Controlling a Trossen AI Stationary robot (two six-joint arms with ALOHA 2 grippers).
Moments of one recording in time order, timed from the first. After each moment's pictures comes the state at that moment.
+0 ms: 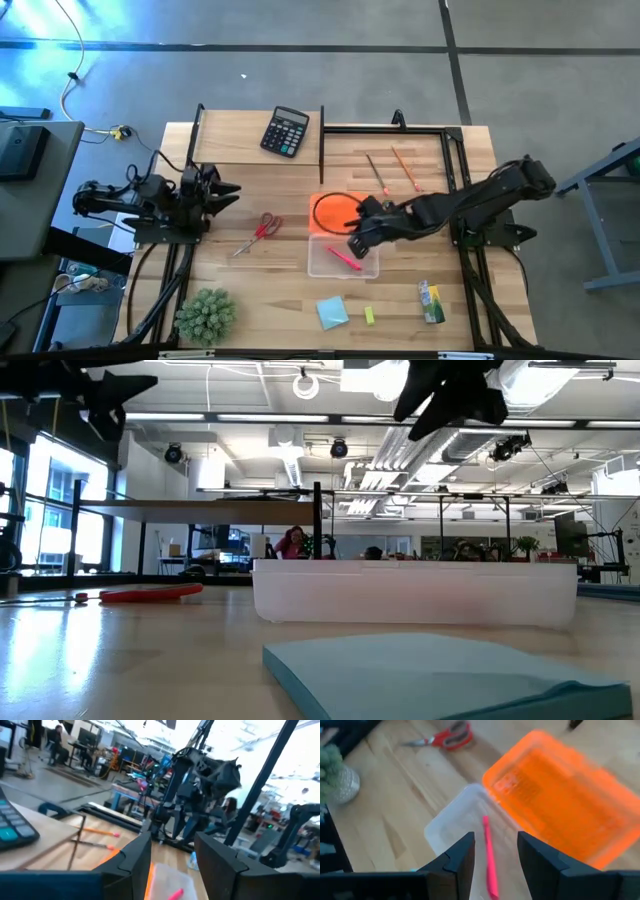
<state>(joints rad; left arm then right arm) -0.03 0.09 0.26 -0.05 -0.25 -0.33 0.30 1.48 1.23 -0.71 0.36 0.99</state>
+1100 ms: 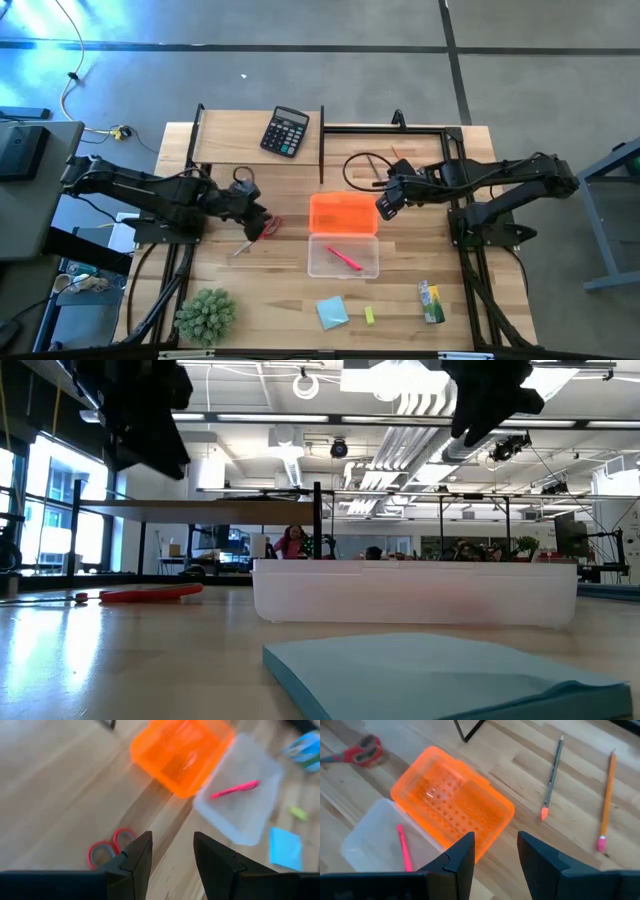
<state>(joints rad) -0.03 1.00 0.70 -0.58 -0.24 -0.78 0.09 1.27 1.23 -1.10 0.35 0.91</state>
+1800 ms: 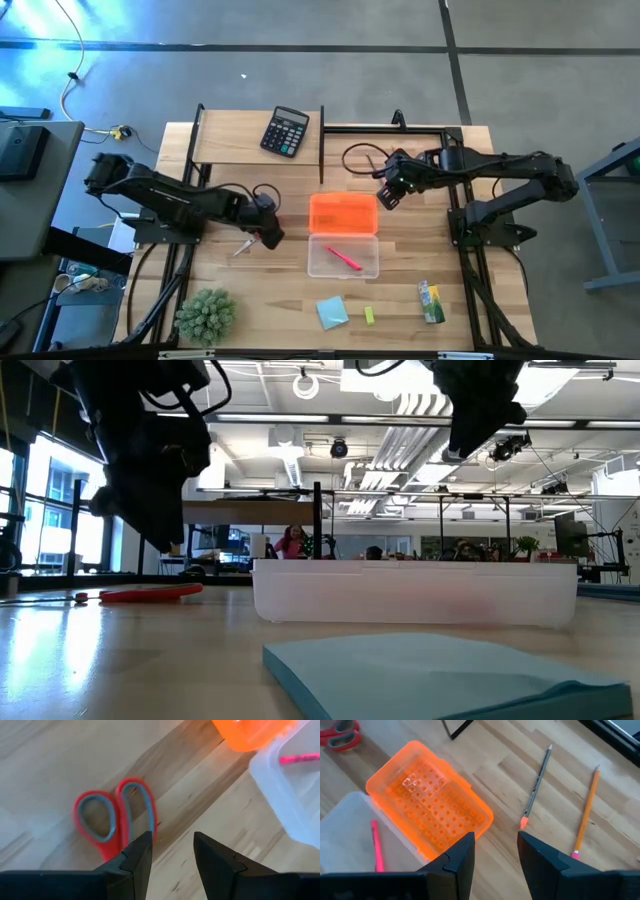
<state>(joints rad) -0.03 1.34 0.70 -0.51 -0.15 -1.00 -0.06 1.27 1.23 -1.10 0.28 0.68</state>
